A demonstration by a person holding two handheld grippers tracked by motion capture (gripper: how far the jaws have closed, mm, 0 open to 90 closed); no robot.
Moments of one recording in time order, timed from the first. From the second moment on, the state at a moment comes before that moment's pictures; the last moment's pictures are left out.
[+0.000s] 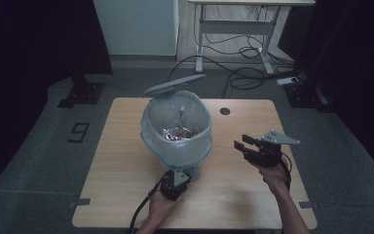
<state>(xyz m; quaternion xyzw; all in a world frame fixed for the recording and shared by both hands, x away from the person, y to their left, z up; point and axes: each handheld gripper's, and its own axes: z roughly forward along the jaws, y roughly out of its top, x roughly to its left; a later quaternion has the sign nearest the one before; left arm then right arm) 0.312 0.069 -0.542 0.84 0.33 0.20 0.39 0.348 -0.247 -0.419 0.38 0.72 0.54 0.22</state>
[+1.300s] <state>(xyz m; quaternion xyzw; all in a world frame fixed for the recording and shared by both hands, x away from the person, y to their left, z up) 0.296 0.087 -0.528 0.84 0.31 0.18 0.40 0.321 -0.290 -0.498 0.43 0.72 0.51 0.19</state>
